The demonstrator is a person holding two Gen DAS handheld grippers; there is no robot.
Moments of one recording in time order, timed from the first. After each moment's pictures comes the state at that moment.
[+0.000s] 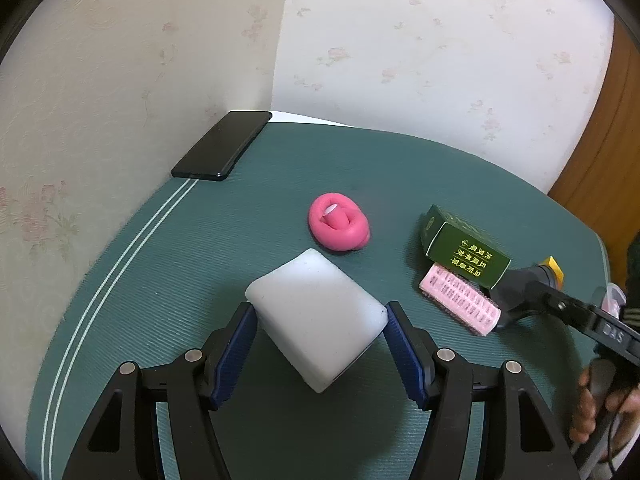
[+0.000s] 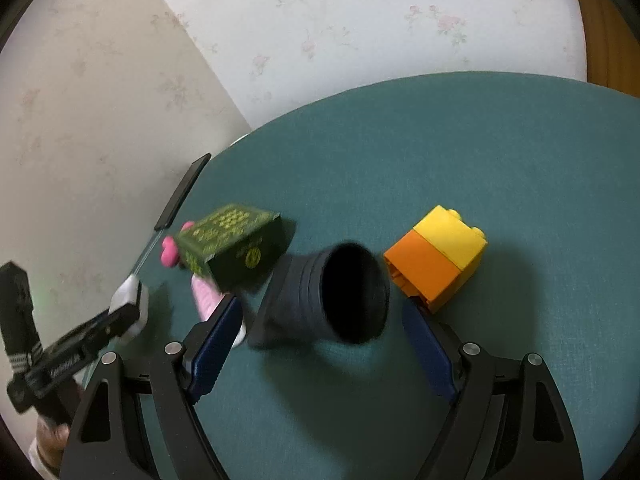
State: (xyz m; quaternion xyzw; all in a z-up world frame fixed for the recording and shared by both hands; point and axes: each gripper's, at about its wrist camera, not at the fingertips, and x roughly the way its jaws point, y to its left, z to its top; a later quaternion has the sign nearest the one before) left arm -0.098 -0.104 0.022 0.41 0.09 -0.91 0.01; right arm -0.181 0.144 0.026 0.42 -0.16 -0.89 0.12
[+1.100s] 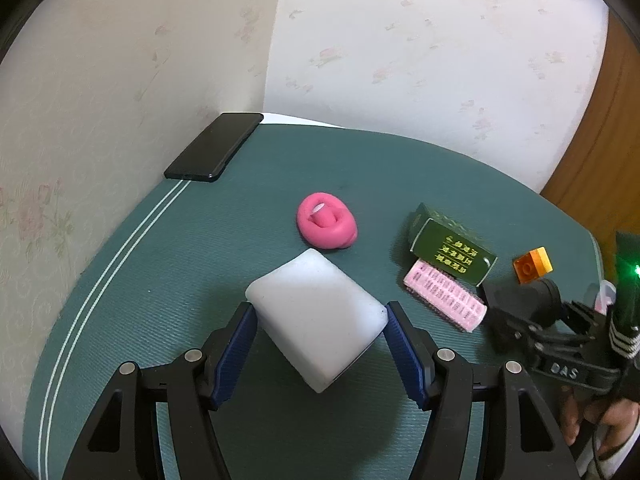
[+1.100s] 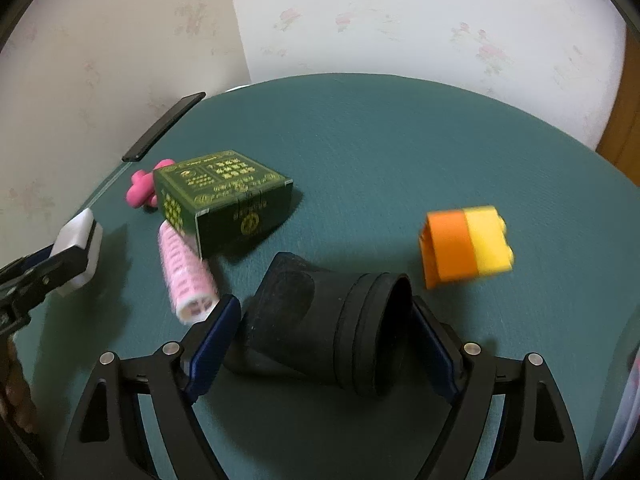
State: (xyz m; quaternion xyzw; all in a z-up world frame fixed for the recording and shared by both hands) left arm -0.091 -0.096 0.024 0.41 0.09 -0.91 -0.01; right arm -0.177 0.112 0.018 0.45 -0.01 -0.89 0.10
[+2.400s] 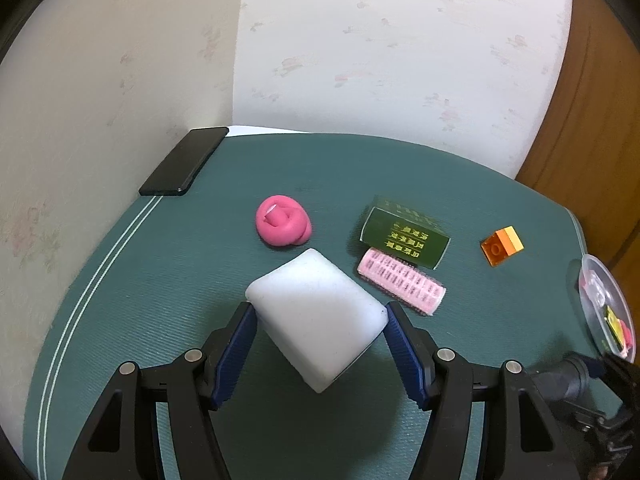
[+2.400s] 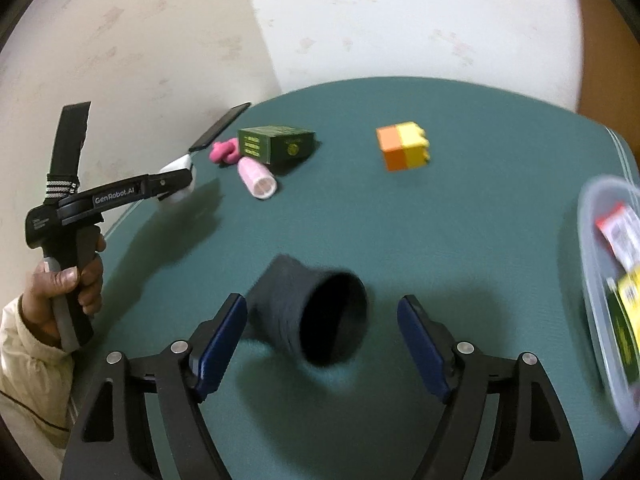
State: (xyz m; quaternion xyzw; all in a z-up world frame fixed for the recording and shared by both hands) left arm -0.076 -0.068 0.031 0.39 0.06 -0.92 -0.04; right arm -0.056 0.151 0.040 0.41 -0.04 -0.89 0.17
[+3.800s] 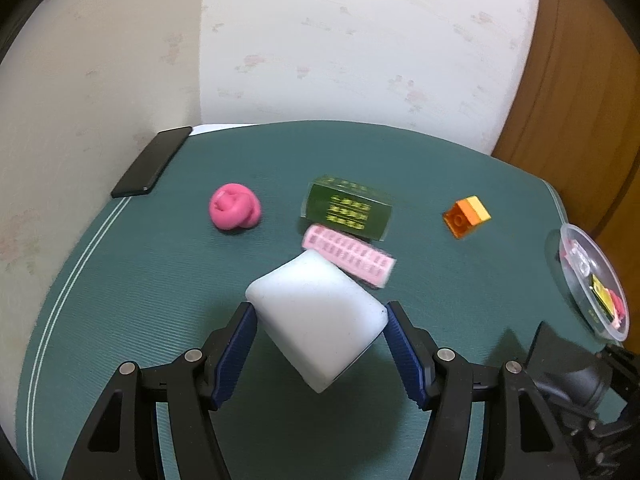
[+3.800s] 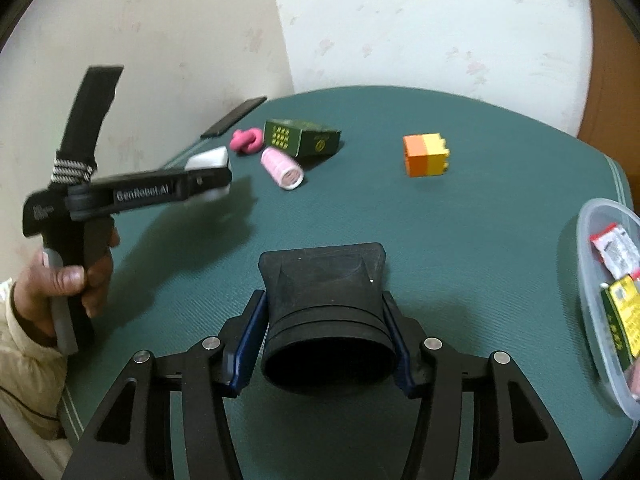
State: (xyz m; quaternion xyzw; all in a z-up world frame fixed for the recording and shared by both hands) left arm -0.058 -0.020 0.029 0.40 0.04 -0.91 -0.07; right arm -0.026 0.141 0.053 0.40 -0.02 -0.91 0.15
